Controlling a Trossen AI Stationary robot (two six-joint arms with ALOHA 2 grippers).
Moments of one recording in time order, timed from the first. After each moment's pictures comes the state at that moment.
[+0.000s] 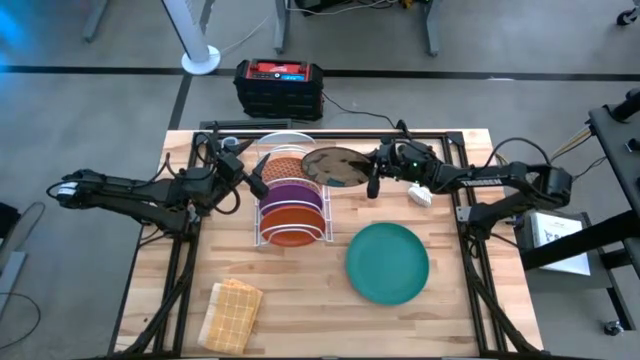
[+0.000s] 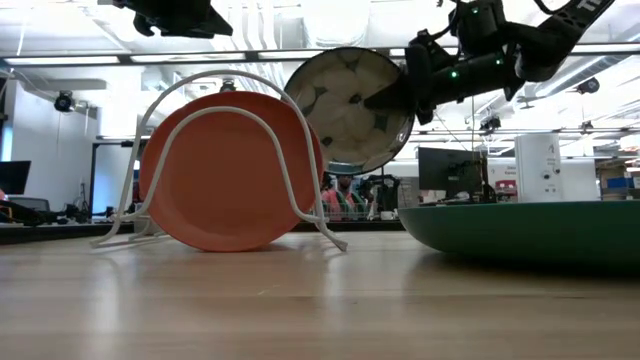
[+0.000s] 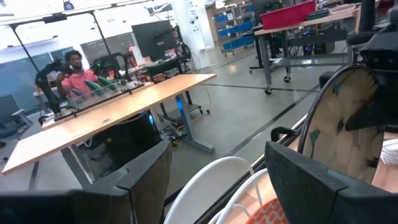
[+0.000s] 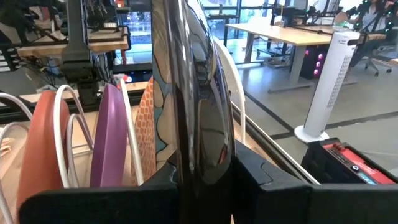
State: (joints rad) left arm -0.07 0.89 0.69 0.18 -0.96 0.22; right arm -0.39 1.33 0.58 0.62 -0.11 -0.03
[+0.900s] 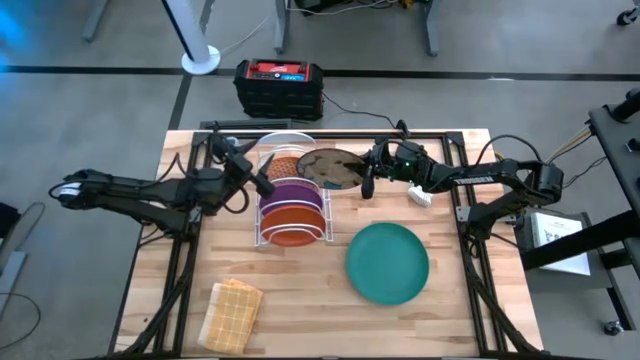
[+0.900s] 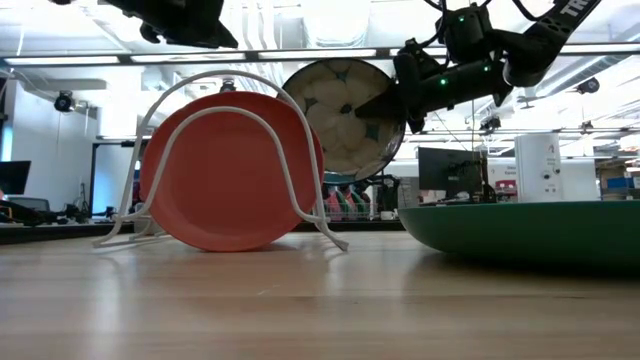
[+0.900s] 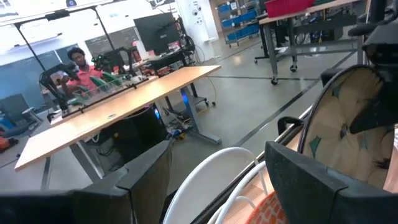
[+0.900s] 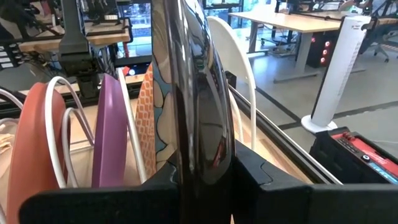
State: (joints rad) left arm -0.04 0.93 0.69 0.18 -0.96 0.22; right arm -0.39 1.43 0.62 0.64 -0.11 0.00
